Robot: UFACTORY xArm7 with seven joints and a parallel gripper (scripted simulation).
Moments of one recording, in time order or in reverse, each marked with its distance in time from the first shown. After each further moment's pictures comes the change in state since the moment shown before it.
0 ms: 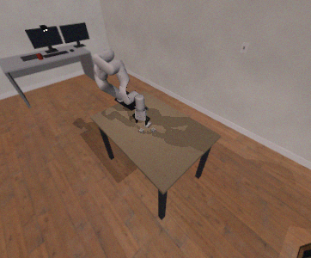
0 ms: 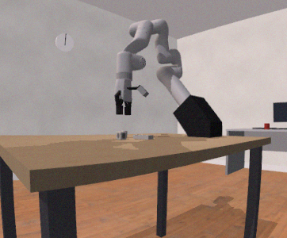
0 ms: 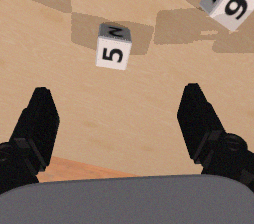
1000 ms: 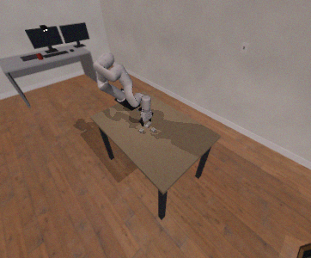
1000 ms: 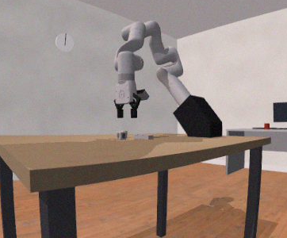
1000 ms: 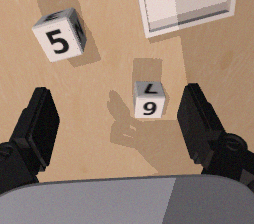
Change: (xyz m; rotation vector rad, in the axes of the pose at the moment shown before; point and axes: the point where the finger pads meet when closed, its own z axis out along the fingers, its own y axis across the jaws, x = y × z) arm 0.030 0.032 0.015 0.029 0.035 -1.123
